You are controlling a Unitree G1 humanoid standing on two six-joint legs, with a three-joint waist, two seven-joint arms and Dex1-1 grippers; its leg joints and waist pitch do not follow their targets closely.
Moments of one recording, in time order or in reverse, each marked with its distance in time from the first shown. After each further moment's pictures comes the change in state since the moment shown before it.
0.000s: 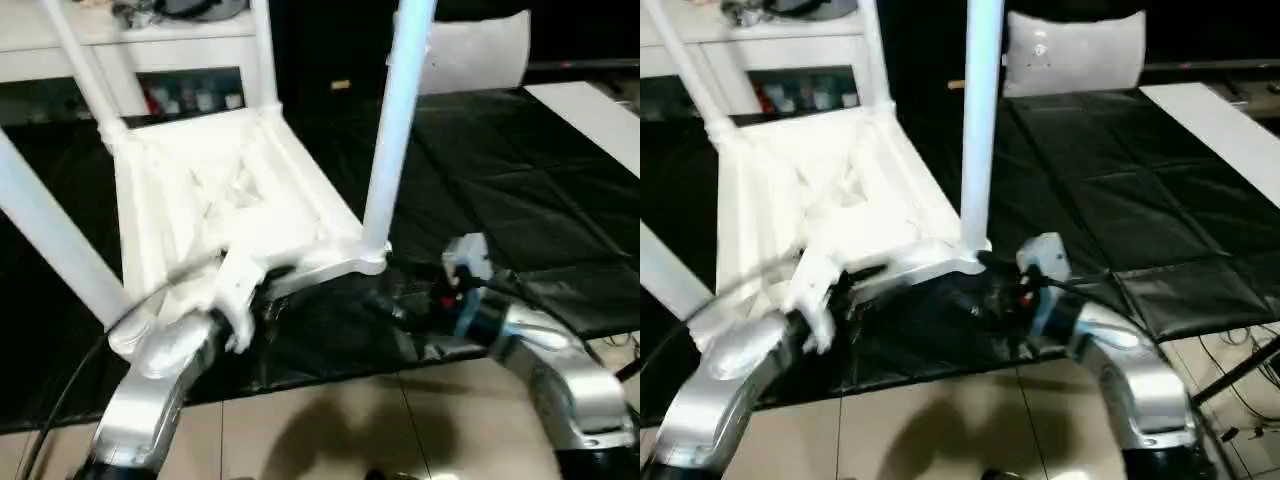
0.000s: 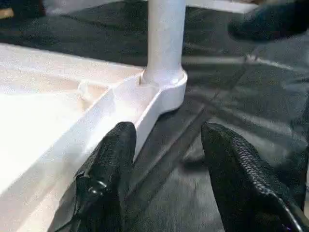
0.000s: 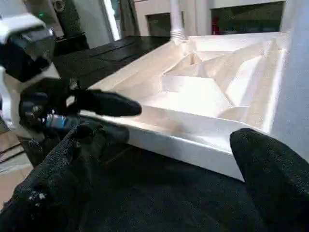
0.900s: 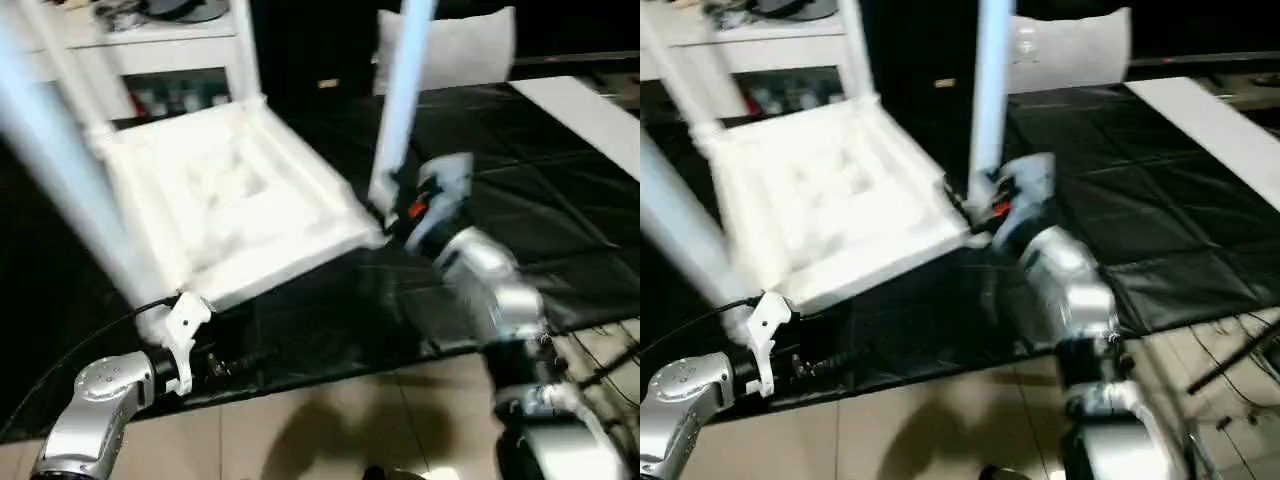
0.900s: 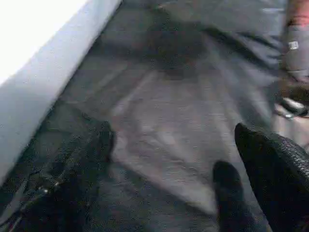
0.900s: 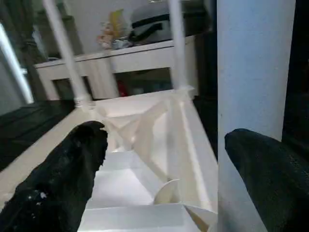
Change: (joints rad) left arm 0.030 0.159 0.036 0.322 -0.121 -0.120 -0.303; right arm -0.495 0.119 -0.119 0.696 -0.072 -0.344 -0.337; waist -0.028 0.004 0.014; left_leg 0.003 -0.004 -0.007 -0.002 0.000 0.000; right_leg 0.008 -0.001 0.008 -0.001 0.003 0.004
